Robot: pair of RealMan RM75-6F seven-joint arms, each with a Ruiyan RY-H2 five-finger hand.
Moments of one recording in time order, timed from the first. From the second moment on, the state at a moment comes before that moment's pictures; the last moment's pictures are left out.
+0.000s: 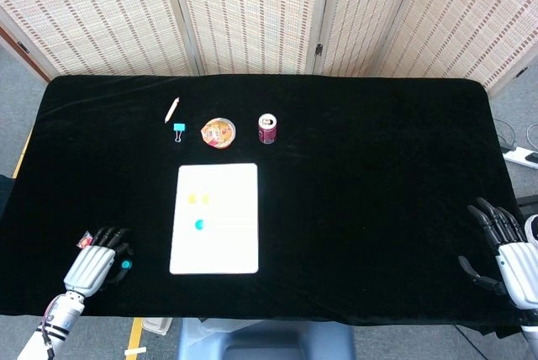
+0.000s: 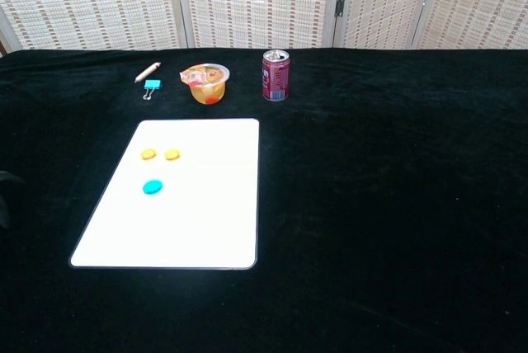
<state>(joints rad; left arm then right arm) -0.28 -1.42 0.12 -1.25 1.54 1.25 -0.05 0.03 -1.06 -0.01 -1.51 -1.65 1.57 0.38</state>
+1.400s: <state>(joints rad) -0.26 -1.42 0.10 -1.24 1.53 1.20 -0.04 0.03 -1.06 -0.01 -1.52 -1.65 1.58 0.36</state>
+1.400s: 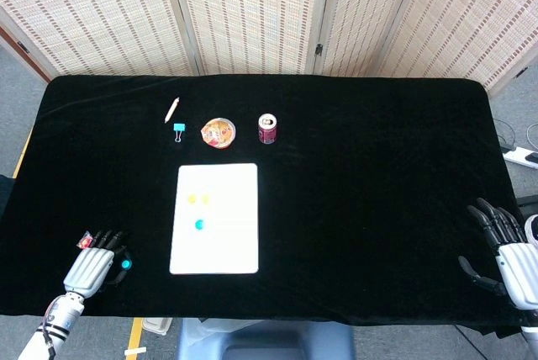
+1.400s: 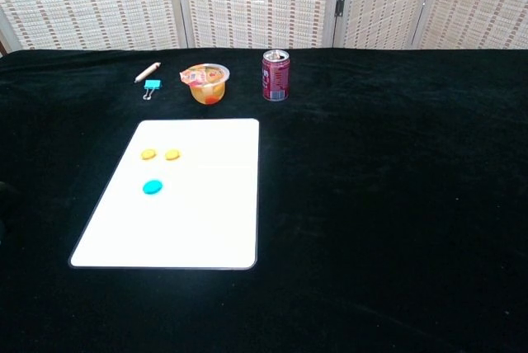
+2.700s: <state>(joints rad) -0.60 -1.49 -0.09 -1.40 1.47 0.93 0.10 0.03 -1.06 -0.01 -1.51 -1.63 1.56 0.38</state>
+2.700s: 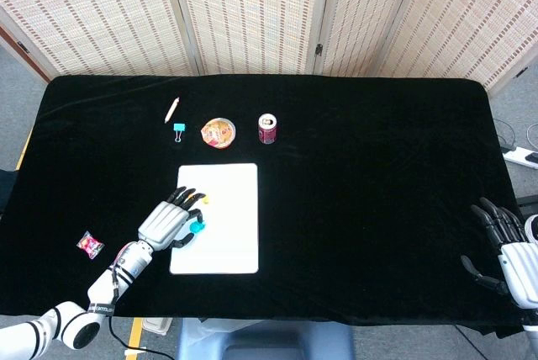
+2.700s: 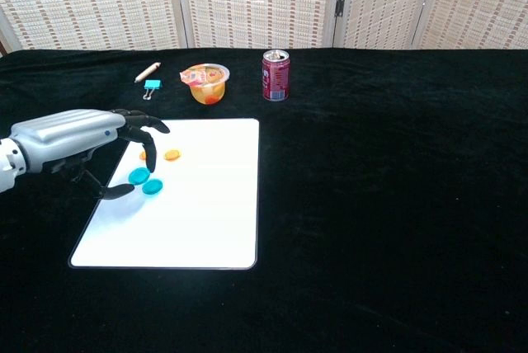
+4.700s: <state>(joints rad) -0.53 -1.35 -0.14 -1.45 1.32 1.11 0.00 0.01 -1.05 0.00 -1.49 -1.61 1.58 0.40</state>
